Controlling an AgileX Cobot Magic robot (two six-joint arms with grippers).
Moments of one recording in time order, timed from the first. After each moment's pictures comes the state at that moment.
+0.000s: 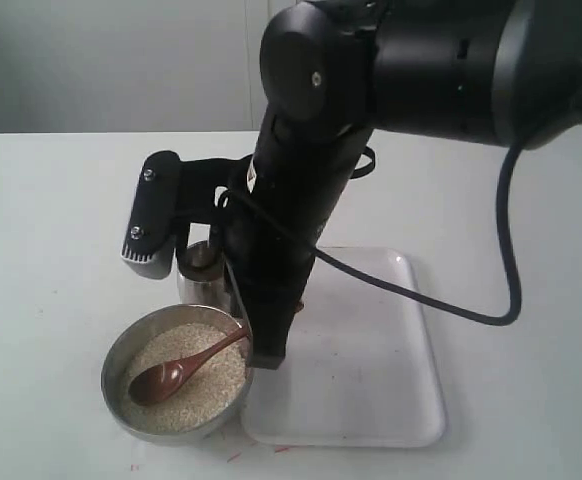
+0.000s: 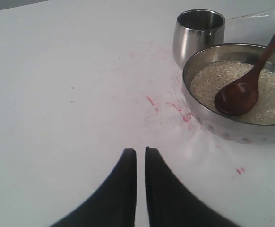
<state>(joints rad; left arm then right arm) -0.10 0.00 0.01 -0.29 0.25 0.27 0.69 1.74 -1.43 0.11 1.02 -0.83</state>
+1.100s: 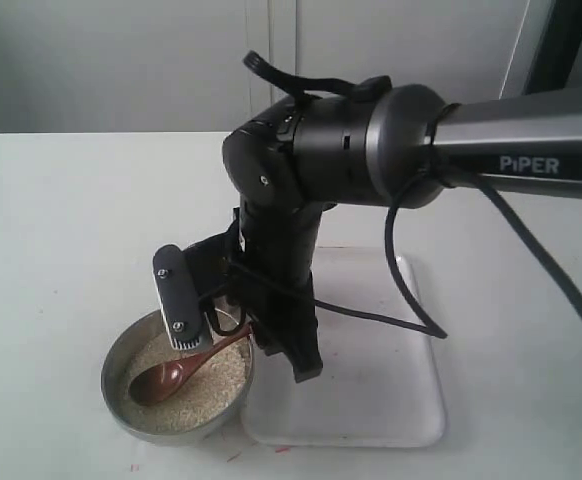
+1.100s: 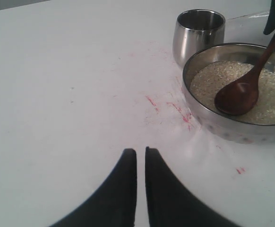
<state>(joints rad) -0.10 0.00 0.01 -0.29 0.25 0.27 0.69 1.92 -1.43 -0.08 0.93 -1.09</state>
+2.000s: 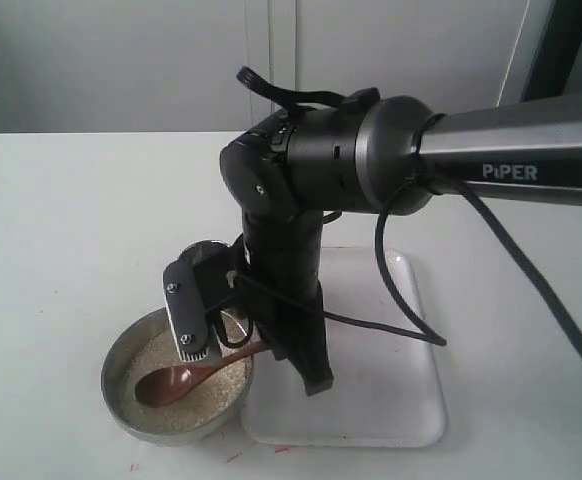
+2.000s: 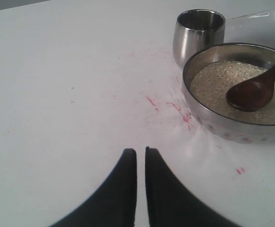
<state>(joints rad) -0.10 0.00 0.01 -0.29 0.25 0.27 0.69 1.95 -1.43 -0.09 1.01 -1.07</state>
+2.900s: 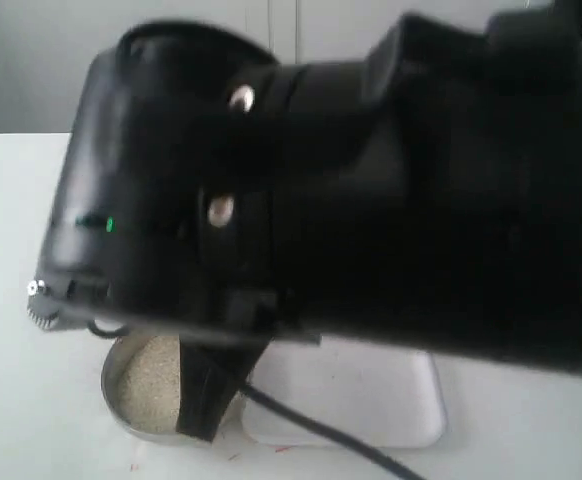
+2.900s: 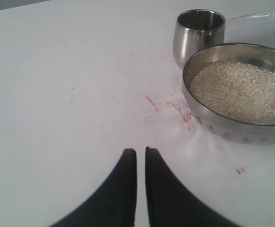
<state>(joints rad) -0.10 0.00 0.01 -0.29 0.25 0.27 1.12 1.65 -1.39 -0.64 1.22 0.13</state>
